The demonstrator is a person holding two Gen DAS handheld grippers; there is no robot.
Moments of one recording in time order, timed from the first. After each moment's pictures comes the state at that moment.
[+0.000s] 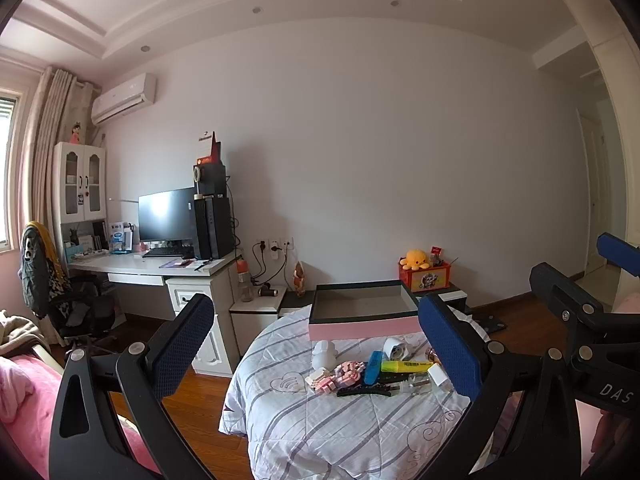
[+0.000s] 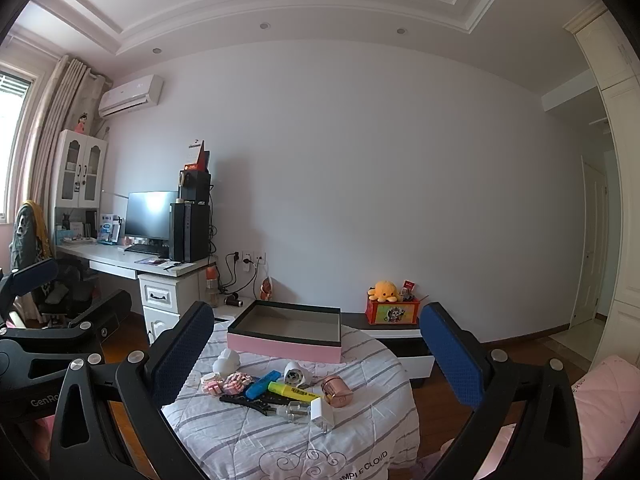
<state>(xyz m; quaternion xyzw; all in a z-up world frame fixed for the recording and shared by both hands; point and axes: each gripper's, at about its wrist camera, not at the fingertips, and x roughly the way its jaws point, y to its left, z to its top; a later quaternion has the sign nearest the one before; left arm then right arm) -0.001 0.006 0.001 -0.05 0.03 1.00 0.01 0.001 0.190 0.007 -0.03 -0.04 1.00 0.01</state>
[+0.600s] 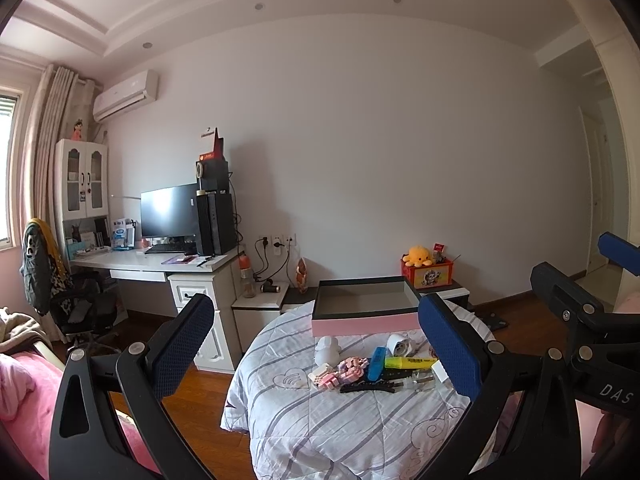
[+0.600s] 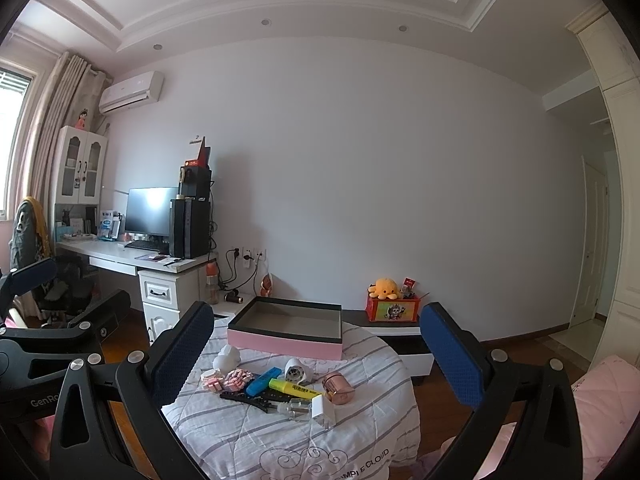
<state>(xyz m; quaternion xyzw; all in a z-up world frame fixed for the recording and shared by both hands) -0.002 0.004 0.000 -0.05 0.03 1.00 0.00 -0.003 0.187 0.005 -0.04 -0.04 1.00 0.01</state>
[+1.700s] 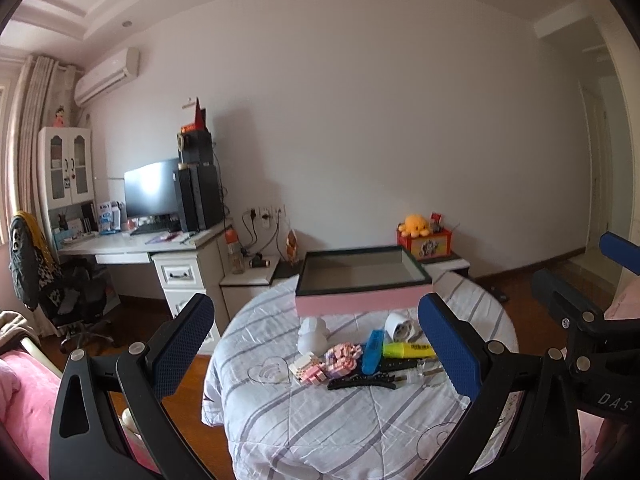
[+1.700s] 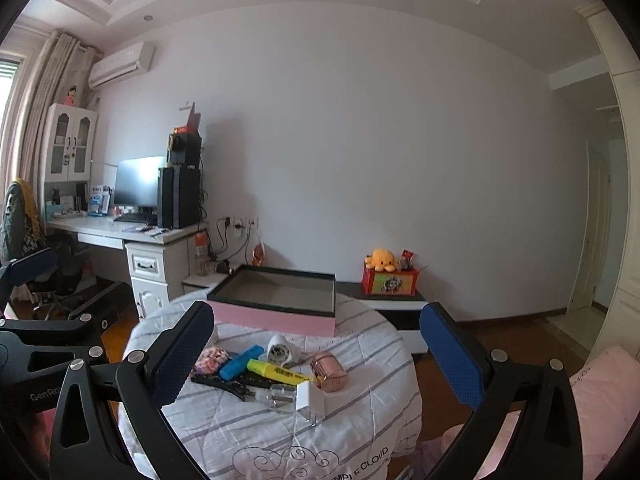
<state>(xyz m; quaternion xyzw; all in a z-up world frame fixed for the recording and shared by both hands) -0.089 0.030 -0.040 -0.12 0.05 0.99 0.01 -0.080 0.205 -0.038 -0.10 -0.04 0.99 0.01</state>
